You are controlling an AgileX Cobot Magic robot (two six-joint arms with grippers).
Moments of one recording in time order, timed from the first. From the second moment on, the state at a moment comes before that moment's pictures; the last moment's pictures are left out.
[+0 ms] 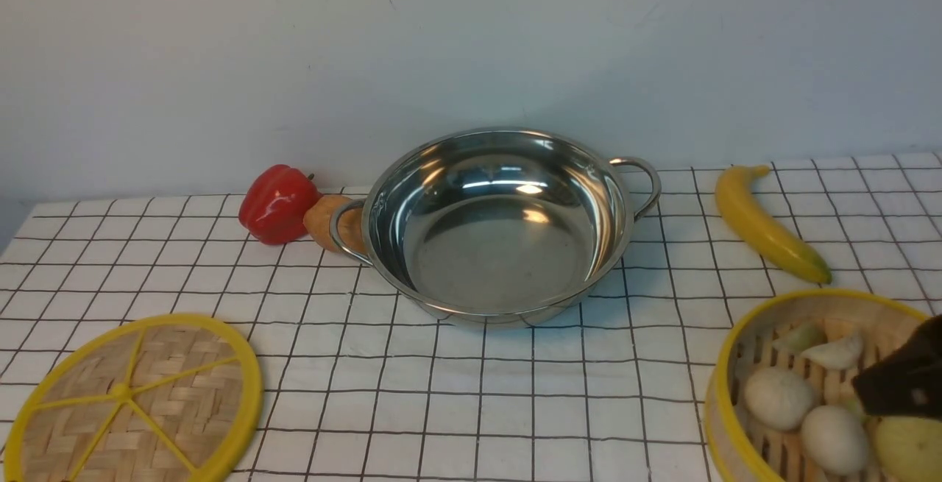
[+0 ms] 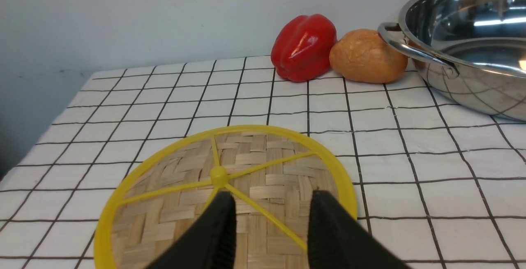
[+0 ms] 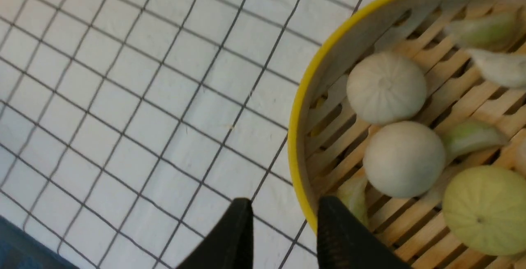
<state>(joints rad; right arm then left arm) 0.15 1.11 -0.87 0.41 1.16 -0.28 0.00 0.00 0.01 0.14 0.34 -0.05</state>
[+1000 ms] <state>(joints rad) 0.49 1.58 -0.87 0.09 0.85 0.20 0.00 0.00 0.01 0.14 0.34 -0.05</state>
